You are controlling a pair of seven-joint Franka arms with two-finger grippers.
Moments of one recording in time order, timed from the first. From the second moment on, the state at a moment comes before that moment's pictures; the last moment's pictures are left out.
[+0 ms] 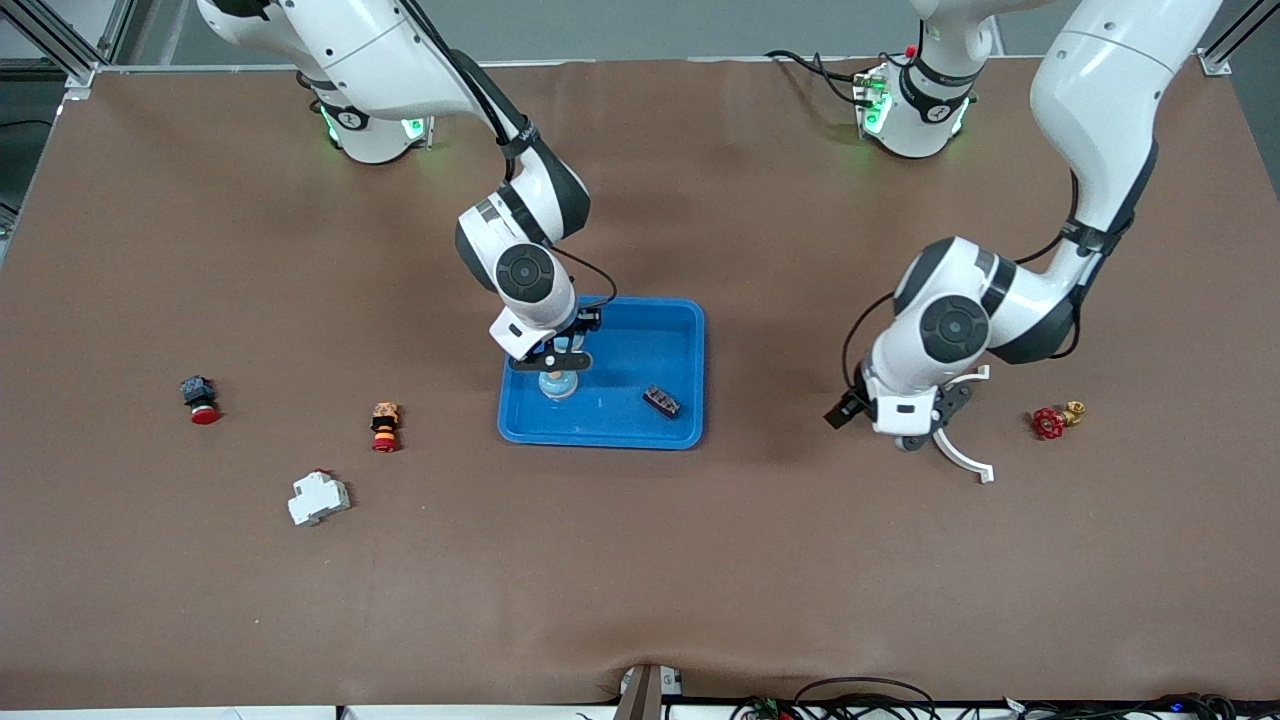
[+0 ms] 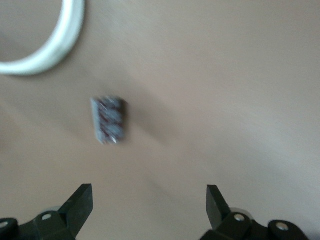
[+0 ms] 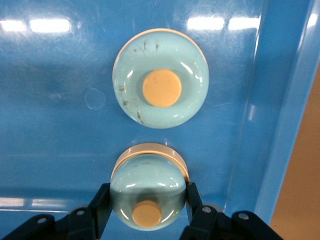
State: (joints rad) left arm 0.16 0.53 -0.60 -1.87 0.32 2.25 -1.35; right arm 0.63 0.56 0.06 -1.91 0.12 2.31 0.59
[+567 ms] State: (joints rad) left arm -0.12 0.71 -0.61 -1.62 0.32 2.32 -1.76; right arm 0.56 0.39 0.03 -1.80 0.11 1.99 0.47
